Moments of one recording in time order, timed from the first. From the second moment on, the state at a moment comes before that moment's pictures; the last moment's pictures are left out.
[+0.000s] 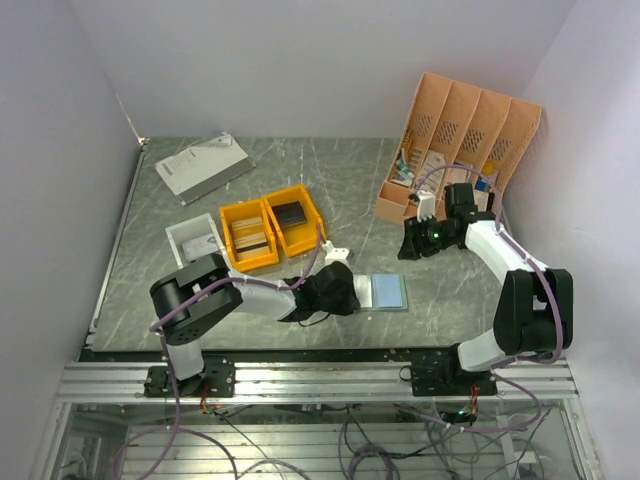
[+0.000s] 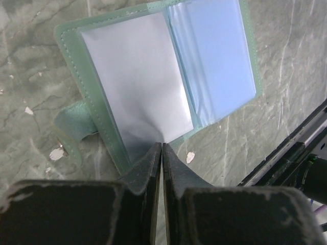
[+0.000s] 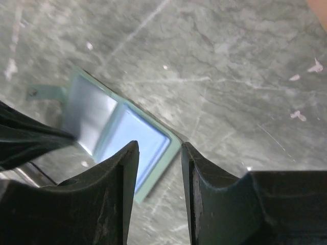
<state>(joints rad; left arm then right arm) -1.11 1.79 0.81 0.30 -0.09 -0.87 0.04 1.50 0.96 -0.56 -0.59 -0.24</state>
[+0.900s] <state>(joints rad) -1.09 1.74 0.83 0.21 -0.10 -0.80 0.18 1.72 1.00 -0.71 -0.35 -0.46</state>
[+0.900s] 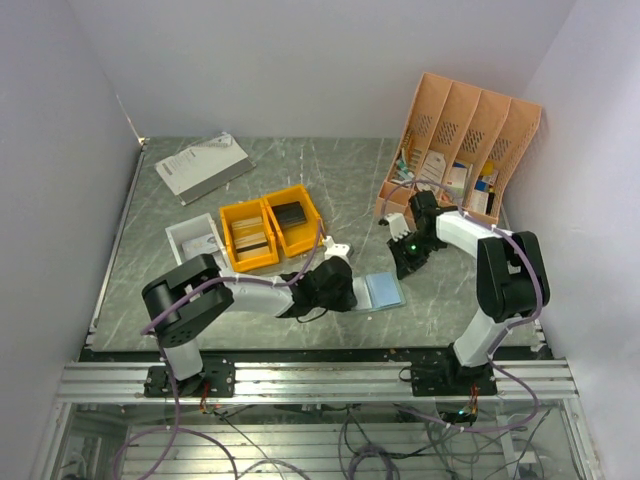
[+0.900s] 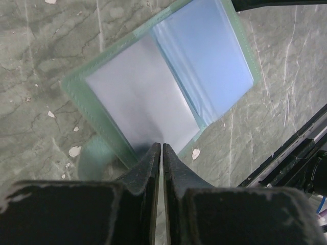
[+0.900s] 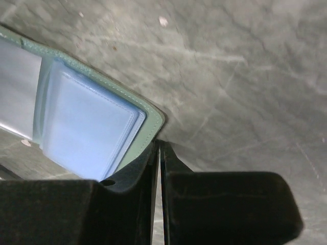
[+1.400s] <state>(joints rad) -1.05 1.66 0.79 0.20 -0.09 -0.80 0.26 1.67 1.06 -0.69 -0.33 -0.46</state>
